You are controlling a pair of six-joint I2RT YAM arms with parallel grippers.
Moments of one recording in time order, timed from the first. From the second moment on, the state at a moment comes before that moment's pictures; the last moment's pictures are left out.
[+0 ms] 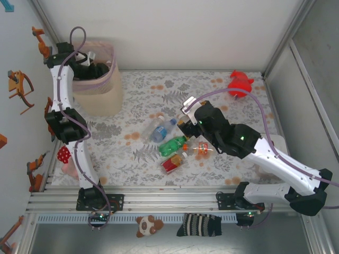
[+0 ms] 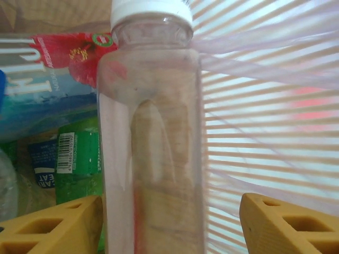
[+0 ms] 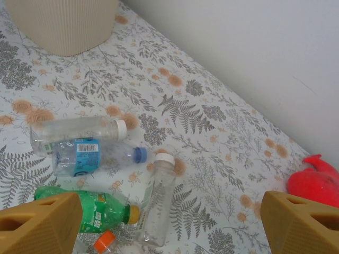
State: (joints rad) left arm 0.13 2.27 2.47 -1.30 0.68 -0.06; right arm 1.01 1.14 1.29 -0.73 0.47 -0.09
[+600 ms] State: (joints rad) left arm 0.12 2.15 2.39 -1.25 0.70 -0.09; right arm 1.01 1.12 1.29 -0.73 0.47 -0.09
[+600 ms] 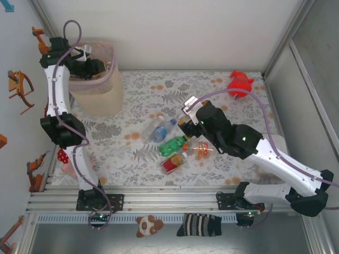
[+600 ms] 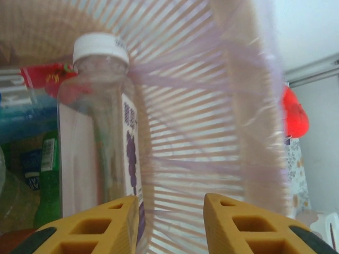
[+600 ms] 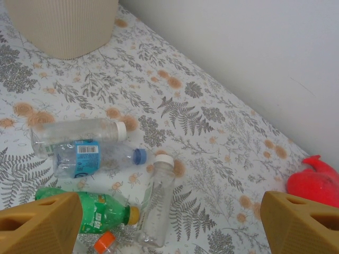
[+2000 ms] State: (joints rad) left arm 0.13 1.92 2.31 -1.11 0.76 -0.16; right arm 0.76 1.36 1.32 -0.90 0.26 0.16
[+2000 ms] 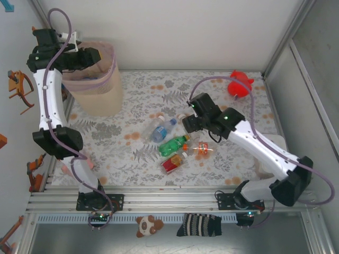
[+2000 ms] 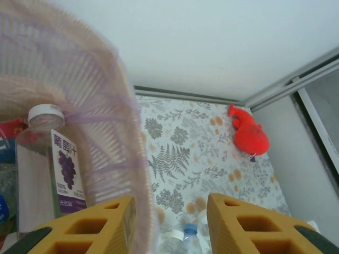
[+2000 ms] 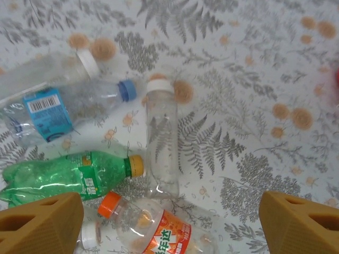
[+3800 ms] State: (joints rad) left arm -0.40 1.22 1.01 -0.24 0.55 -0.41; right arm 0.56 2.08 1.65 -0.91 0.05 0.07
